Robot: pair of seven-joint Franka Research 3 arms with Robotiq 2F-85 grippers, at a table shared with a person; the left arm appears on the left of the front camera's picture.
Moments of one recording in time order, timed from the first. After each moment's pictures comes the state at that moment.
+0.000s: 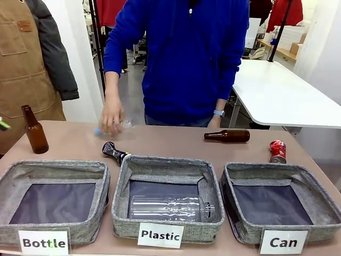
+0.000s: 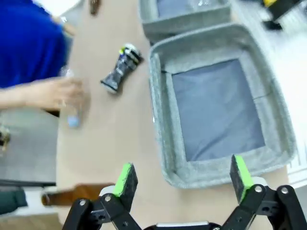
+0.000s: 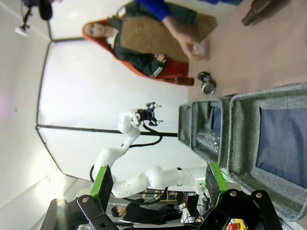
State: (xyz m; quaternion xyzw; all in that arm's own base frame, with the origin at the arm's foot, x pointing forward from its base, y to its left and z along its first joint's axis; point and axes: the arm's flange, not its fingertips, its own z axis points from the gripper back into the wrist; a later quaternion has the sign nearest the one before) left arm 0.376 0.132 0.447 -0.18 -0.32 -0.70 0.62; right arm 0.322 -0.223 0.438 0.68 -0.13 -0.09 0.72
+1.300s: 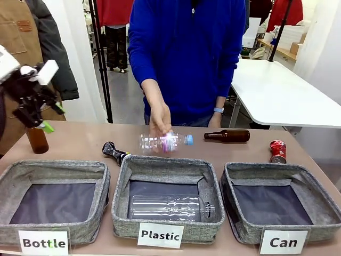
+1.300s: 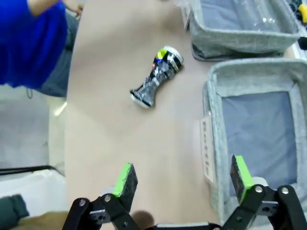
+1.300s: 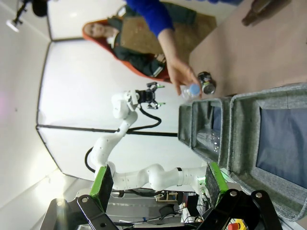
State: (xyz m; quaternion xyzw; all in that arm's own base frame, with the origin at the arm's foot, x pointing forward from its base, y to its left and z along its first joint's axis) left arm 0.487 0.000 0.472 -0.15 -0.23 -0.69 0.67; right arm 0.322 -0.223 0.439 0.68 -0.13 -0.09 0.72
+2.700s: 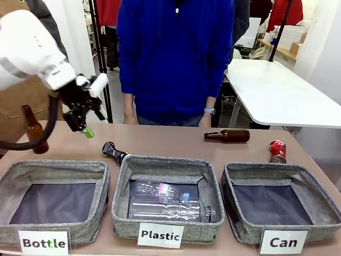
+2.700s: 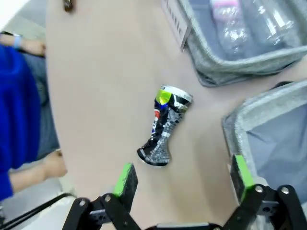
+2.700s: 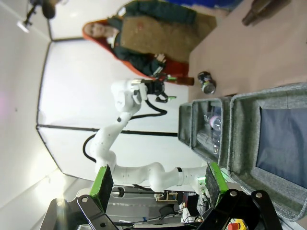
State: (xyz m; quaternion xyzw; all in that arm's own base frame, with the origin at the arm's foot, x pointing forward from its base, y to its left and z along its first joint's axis) left arm 0.535 -0.146 0.440 -0.12 -0.16 -0.78 0.59; right arm 0.322 -0.223 0.439 0.68 -0.13 -0.09 0.72
